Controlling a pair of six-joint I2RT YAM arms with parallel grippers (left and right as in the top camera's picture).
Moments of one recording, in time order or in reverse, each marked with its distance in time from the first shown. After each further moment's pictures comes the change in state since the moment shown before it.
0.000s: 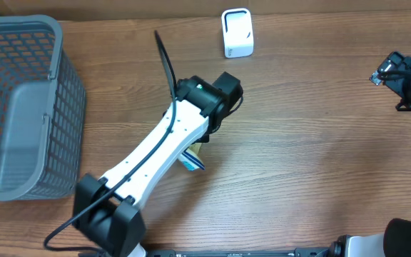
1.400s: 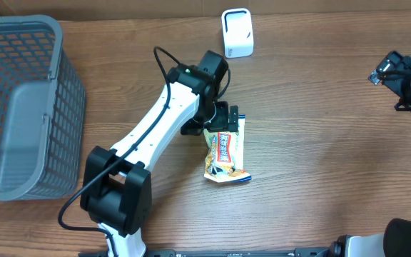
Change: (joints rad) left arm 0.137 0.114 -0.018 0.384 0.748 0.285; right arm 0.000 0.000 0.000 0.000 -0.029 0.000
